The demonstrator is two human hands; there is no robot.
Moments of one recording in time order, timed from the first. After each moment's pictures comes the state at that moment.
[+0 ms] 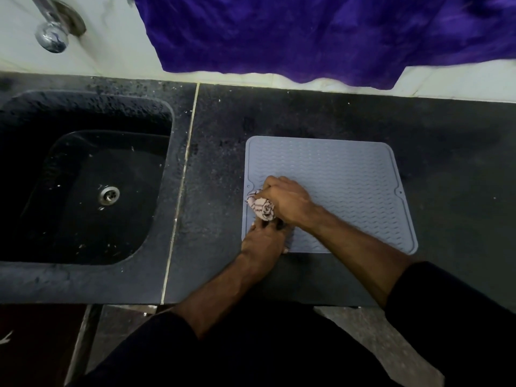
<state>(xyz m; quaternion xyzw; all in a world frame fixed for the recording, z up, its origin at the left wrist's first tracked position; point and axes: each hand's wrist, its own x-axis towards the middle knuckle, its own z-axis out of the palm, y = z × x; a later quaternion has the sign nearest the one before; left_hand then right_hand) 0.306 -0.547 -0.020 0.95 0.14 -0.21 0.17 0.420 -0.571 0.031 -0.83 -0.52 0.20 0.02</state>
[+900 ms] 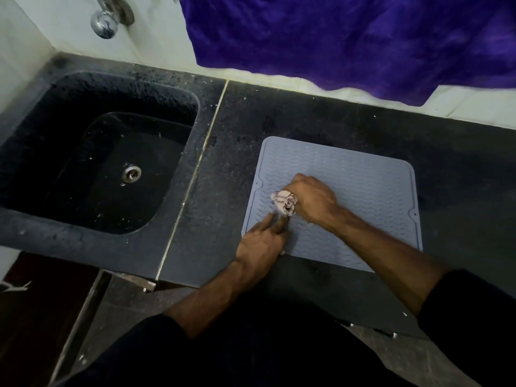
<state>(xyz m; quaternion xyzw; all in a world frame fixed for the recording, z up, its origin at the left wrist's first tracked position) 0.294 -0.565 0.000 0.97 0.16 -0.16 0.13 0.458 -0.594 0.030 -0.82 -0.54 0.19 0.01</state>
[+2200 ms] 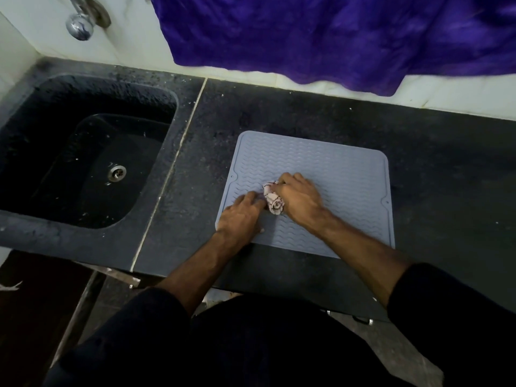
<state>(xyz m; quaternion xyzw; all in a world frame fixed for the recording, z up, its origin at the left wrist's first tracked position) 0.327 -0.564 0.004 0.94 0.27 -0.11 0.17 0.478 -0.634 0.005 -0.80 -0.58 0.11 -0.01</state>
